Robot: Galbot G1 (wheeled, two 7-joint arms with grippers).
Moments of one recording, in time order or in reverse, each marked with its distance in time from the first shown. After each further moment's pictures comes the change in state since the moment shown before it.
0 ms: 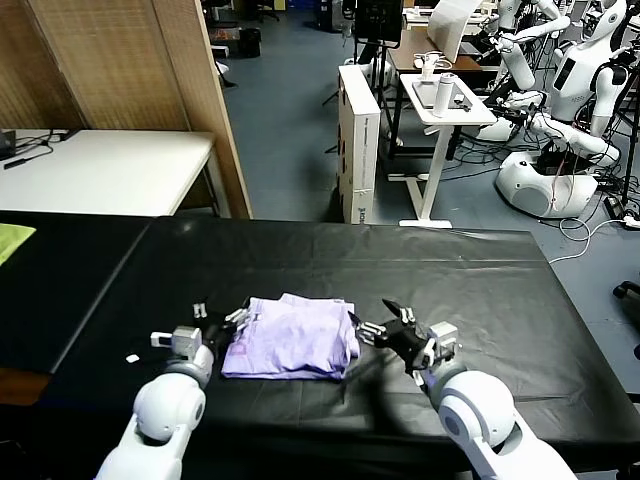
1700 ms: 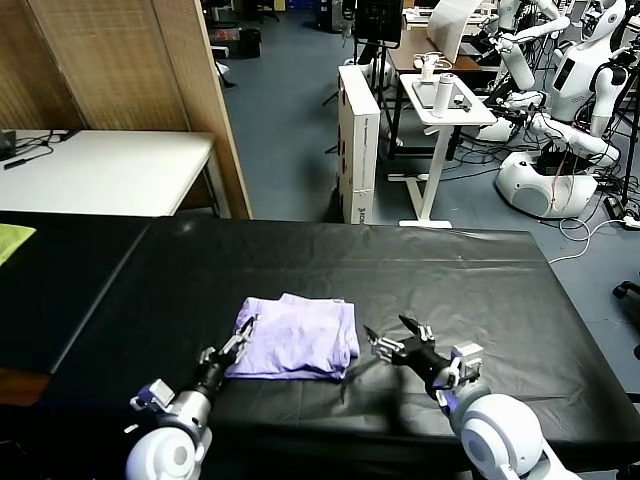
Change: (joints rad) left arm 0.198 -0.206 -0.150 0.003 -0.446 -0.091 0.150; right arm -0.132 -0.011 0.089 0.066 0.024 0.007 0.000
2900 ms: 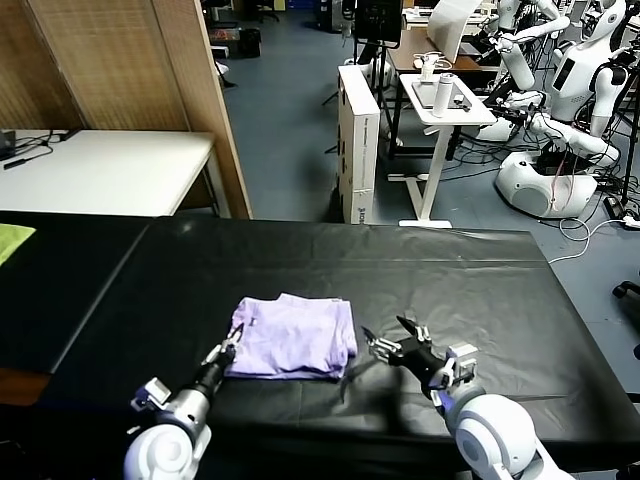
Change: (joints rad) left arm -0.026 0.021 -0.029 0.003 -0.088 0.045 -0.033; right arm 0.004 0.019 -0.010 -0.019 -0.033 0.006 0.001
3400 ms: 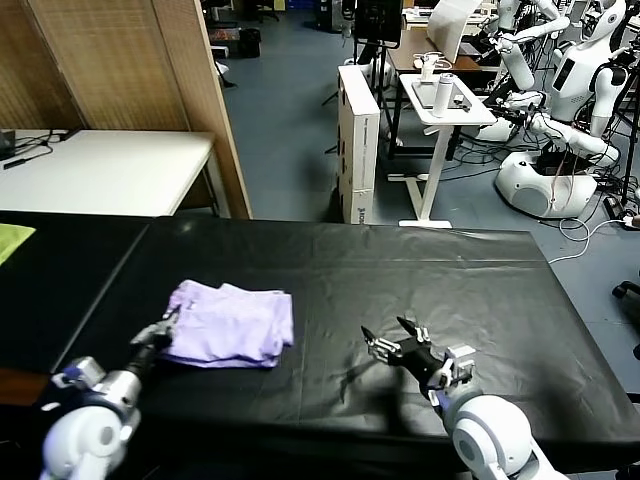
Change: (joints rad) left arm 0.012 0.295 -0.162 -0.015 0.008 -0.017 -0.003; right arm 0.000 0.024 -0.005 -0.017 -0.012 0.010 -0.002
